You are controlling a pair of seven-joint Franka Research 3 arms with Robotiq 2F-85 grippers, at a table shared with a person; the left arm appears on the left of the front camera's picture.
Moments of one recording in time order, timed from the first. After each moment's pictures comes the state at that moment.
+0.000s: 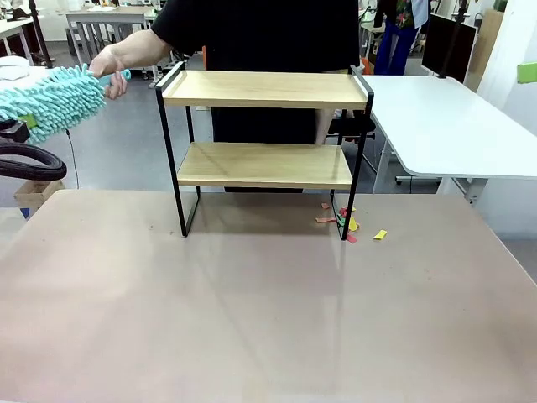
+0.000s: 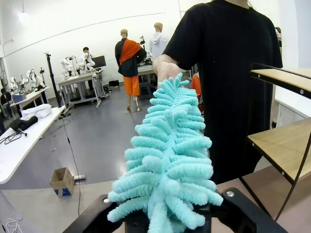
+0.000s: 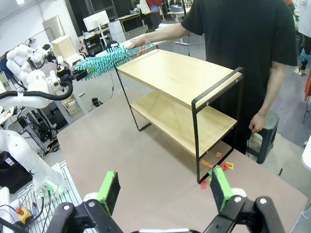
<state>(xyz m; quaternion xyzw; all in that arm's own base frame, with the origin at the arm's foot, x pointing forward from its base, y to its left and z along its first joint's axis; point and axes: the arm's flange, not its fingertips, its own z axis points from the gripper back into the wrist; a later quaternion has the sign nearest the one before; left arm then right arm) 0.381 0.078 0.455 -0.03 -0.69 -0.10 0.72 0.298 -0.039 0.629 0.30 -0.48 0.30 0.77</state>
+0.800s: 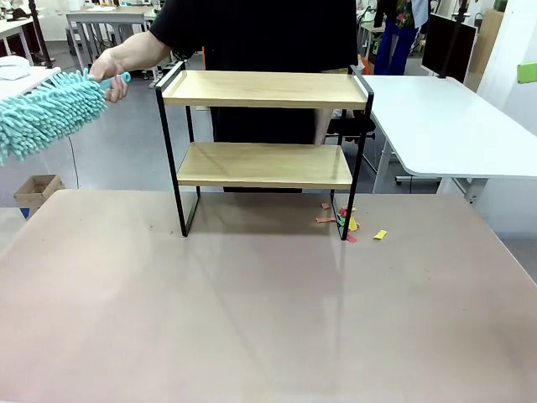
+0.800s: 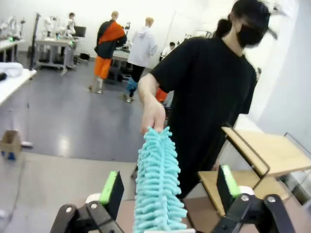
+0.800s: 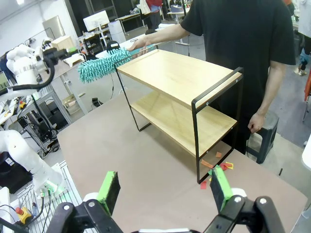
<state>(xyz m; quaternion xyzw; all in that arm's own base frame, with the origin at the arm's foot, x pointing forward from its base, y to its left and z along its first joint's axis) 0.357 0.135 0.581 -0.23 -0.64 0.01 0.73 0.298 -0.039 0.629 0.30 -0.48 0.30 0.77</state>
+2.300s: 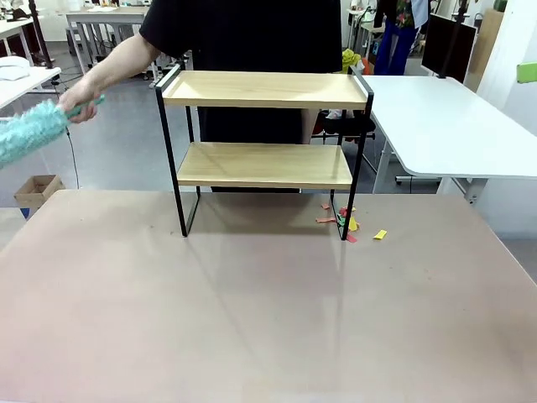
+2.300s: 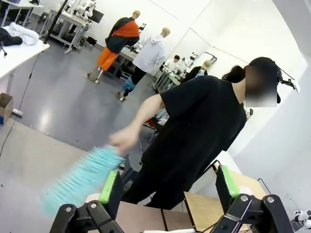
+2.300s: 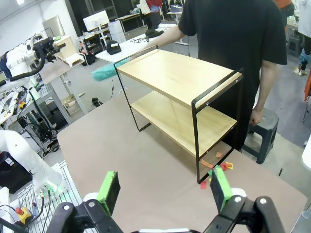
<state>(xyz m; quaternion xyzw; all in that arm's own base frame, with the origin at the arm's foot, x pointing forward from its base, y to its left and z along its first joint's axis) 0.328 0.247 0.627 -0.31 -0.62 0.12 0.71 0.298 -0.039 0.629 0.30 -0.48 0.30 0.77</state>
